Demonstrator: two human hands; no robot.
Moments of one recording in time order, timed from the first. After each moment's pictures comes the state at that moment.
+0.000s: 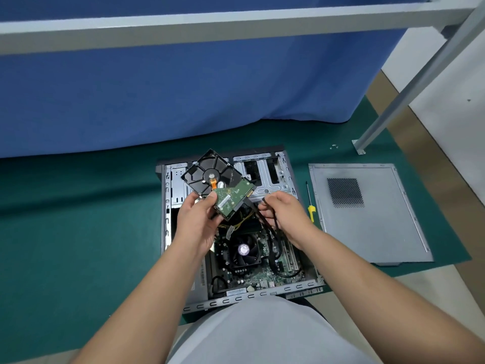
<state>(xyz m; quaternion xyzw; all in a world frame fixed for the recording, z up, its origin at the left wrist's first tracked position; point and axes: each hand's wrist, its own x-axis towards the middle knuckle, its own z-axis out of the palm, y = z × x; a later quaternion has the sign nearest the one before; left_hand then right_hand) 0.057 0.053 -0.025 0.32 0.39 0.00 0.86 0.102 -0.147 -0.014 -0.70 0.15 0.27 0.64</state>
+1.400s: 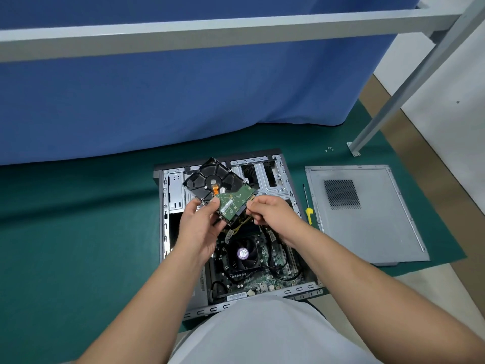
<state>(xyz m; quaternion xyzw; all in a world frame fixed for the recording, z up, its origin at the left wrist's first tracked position) 0.054 0.047 -0.023 0.38 0.37 -0.03 0.84 0.107 -0.136 -0.014 -0.75 0.05 0.32 0.58</state>
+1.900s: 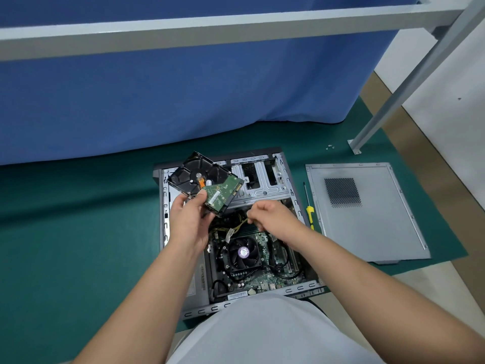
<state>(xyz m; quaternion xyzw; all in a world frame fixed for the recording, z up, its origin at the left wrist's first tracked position) 0.061 0.056 -0.014 0.38 0.40 0.05 0.83 0.095 -0.135 -0.005 -0.82 0.00 0.32 0.48</state>
